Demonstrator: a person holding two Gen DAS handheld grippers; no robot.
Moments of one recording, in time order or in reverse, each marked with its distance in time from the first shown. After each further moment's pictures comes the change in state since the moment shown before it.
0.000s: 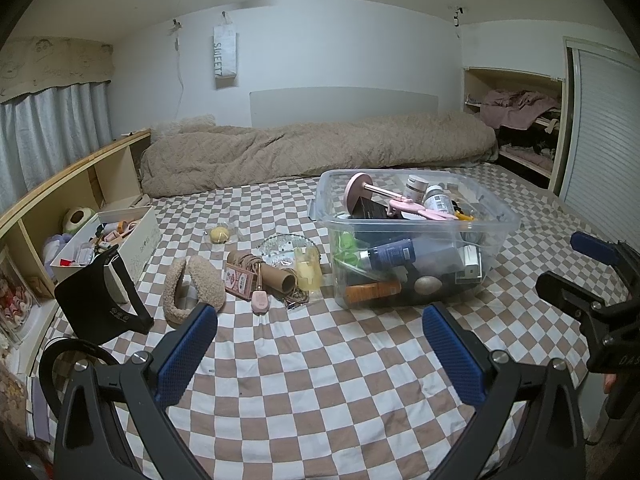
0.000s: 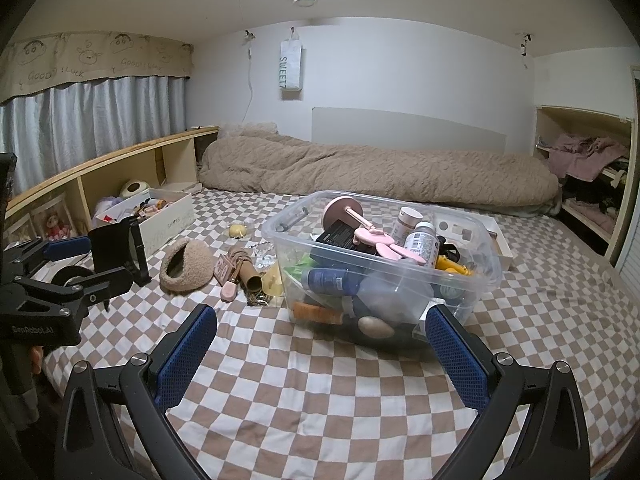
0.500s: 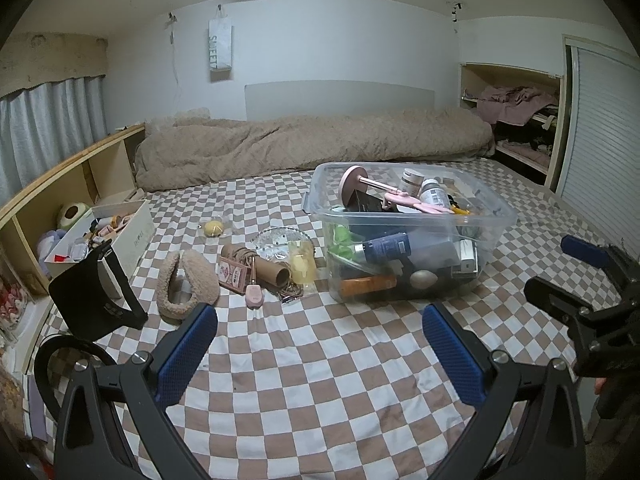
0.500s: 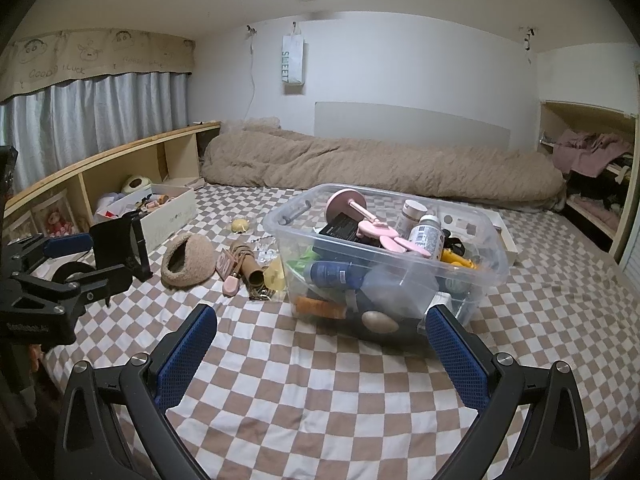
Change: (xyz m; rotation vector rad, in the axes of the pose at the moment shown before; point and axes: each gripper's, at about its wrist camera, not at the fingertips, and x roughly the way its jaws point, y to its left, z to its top) left arm 0.005 -0.003 -0.001 0.003 0.029 -0.030; right arm 0.009 -0.001 -0.003 0.001 0.022 0.015
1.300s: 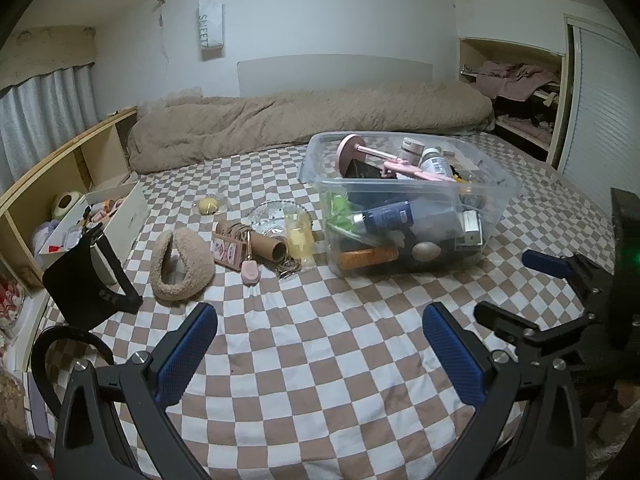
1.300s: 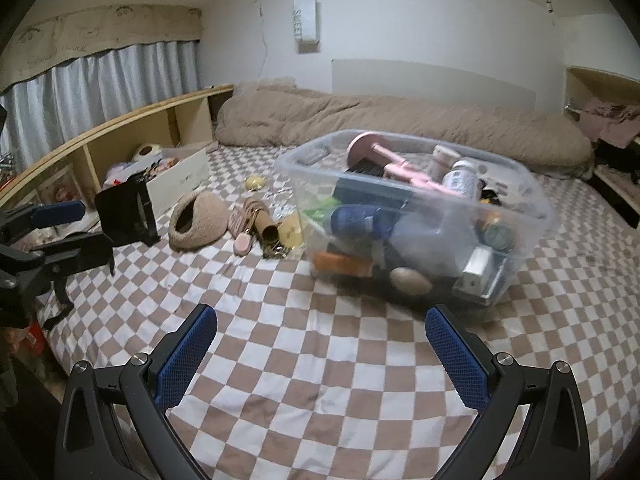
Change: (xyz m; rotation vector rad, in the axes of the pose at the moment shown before) left arm 0.022 -0.001 -0.009 0.023 0.087 -0.005; right arm 0.058 0.005 -0.034 0.006 0.141 0.095
